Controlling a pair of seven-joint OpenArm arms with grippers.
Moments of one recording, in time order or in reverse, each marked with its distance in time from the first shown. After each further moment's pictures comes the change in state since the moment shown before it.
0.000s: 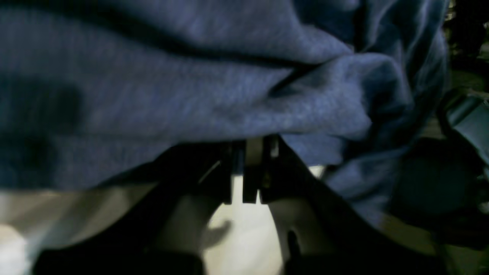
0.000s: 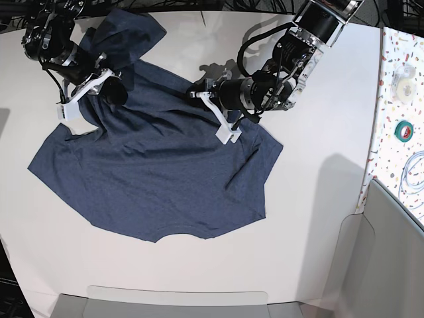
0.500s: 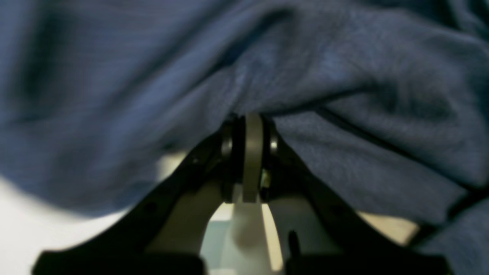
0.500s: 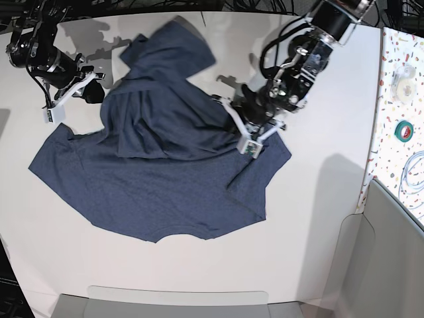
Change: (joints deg) left arm 4.9 -8.9 -0.6 2.0 26.1 -2.4 -12.3; right arm 0.4 7.8 0.3 -1.8 -4.5 -0.1 0.0
